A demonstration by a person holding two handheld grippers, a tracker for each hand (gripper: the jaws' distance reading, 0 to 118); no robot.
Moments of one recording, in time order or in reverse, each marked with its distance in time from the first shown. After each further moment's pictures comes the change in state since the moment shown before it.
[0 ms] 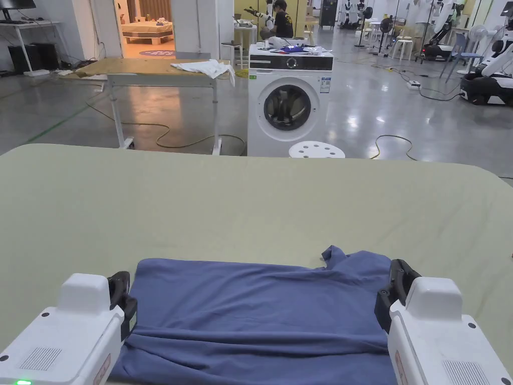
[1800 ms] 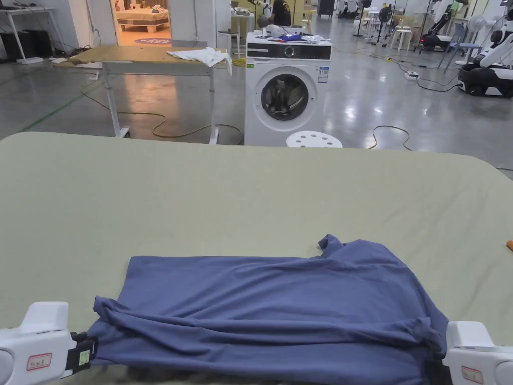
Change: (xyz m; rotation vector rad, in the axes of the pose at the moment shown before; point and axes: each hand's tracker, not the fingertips) left arm -0.071 -0.037 -0.034 -0.592 -0.144 0.146; right arm 0.131 -0.084 -0.052 -0.878 0.136 0.000
